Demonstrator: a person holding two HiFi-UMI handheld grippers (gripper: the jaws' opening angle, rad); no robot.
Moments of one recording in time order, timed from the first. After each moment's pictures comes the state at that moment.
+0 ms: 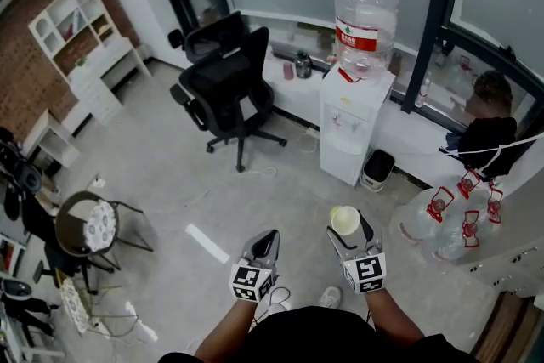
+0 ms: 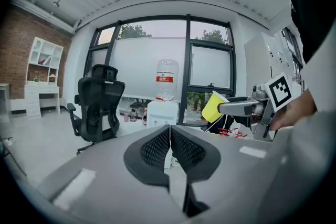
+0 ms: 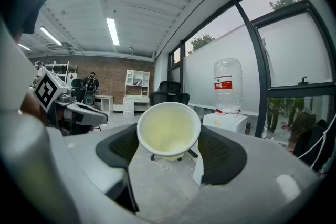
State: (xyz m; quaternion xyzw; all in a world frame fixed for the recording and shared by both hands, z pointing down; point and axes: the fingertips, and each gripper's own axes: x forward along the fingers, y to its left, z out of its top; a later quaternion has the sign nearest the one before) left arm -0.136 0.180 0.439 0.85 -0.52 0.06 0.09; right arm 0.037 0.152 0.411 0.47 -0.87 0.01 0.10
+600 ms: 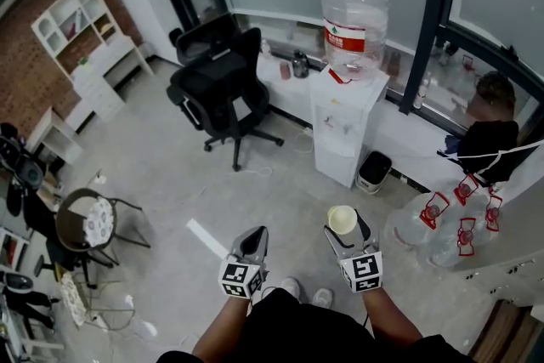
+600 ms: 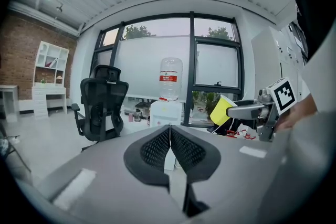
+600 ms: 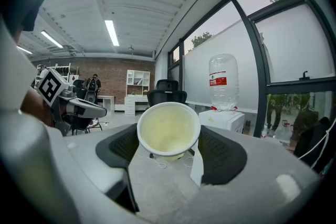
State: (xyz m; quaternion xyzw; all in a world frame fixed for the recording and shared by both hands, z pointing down) left arm -0.108 0.155 0.433 0.82 -0.55 0.06 0.09; right arm 0.092 0.124 0.419 0.46 -0.88 0.02 0.10
